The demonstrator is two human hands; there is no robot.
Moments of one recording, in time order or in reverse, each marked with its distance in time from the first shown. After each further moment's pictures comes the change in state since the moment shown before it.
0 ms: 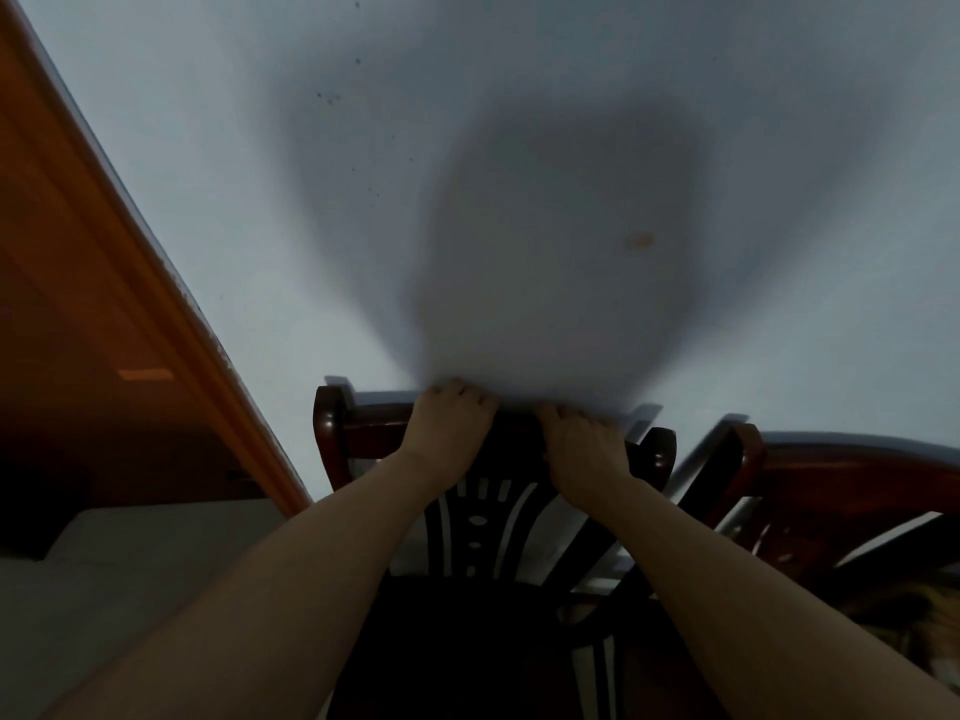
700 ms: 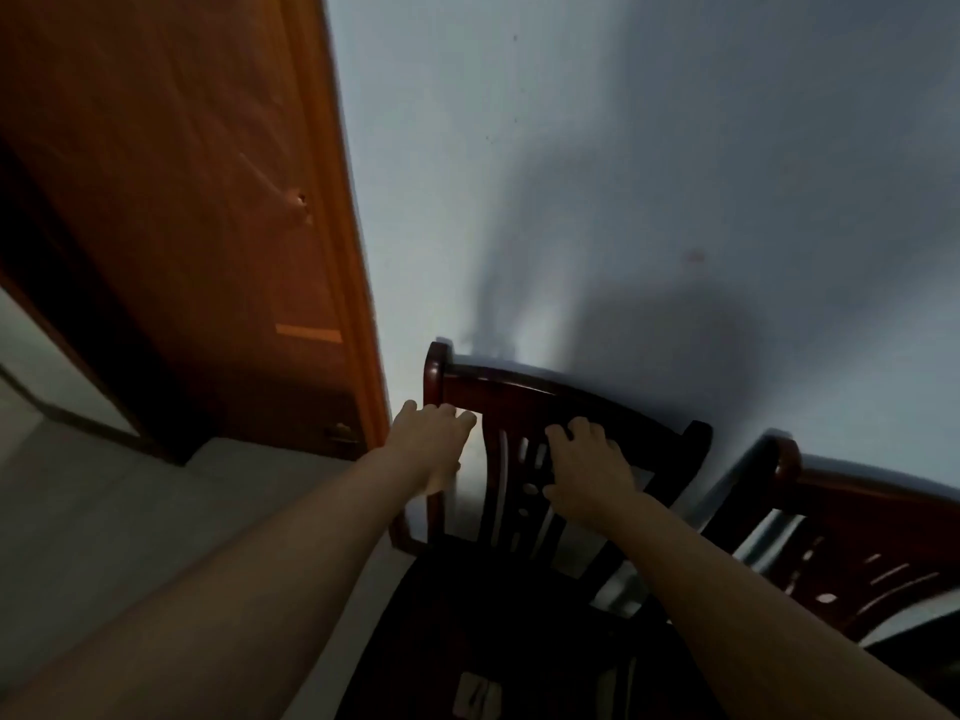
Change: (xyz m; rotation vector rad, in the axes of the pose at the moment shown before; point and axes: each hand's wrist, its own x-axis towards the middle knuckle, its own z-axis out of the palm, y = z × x) left_hand -0.140 -0.014 -0.028 -0.066 -0.241 -0.273; right_hand -0.084 -0.051 -0.023 0.013 -0.150 -0.200
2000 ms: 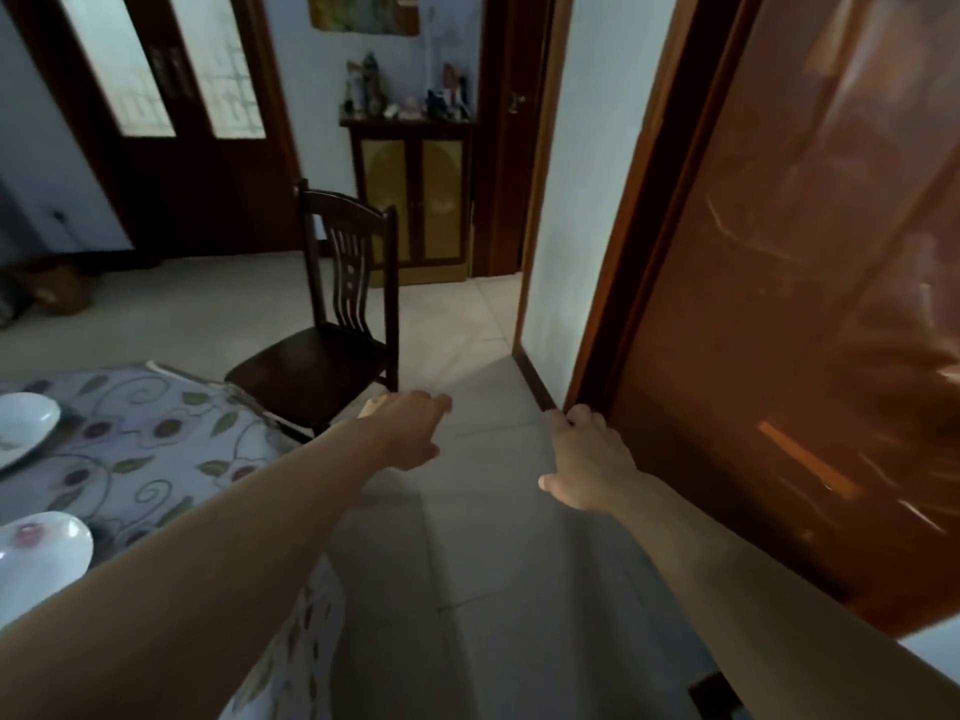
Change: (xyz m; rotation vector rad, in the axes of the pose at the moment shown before) left_hand -0.492 -0.360 0.073 -0.290 -0.090 -1.017; right_hand -0.065 -0.576 -0.013 -0.163 -0.002 -0.955
